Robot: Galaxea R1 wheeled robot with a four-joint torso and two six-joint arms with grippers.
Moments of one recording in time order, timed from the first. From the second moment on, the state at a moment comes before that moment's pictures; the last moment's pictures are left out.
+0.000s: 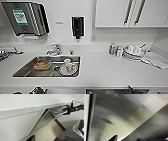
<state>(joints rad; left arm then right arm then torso) 0.59 1.84 -1.02 0.00 0.34 -0.02 -0.75 2.26 -1.64 -0.08 -0.16 1.04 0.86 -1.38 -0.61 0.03</state>
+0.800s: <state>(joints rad) 0.59 1.92 -0.99 0.00 0.31 -0.02 -0.77 2.26 -1.64 -0.08 -0.12 1.04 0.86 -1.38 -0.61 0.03</state>
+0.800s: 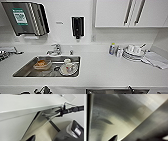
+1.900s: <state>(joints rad) 0.59 1.94 -0.98 0.00 0.31 -0.02 -0.79 2.26 -1.65 -0.07 -0.05 1.04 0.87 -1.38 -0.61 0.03</state>
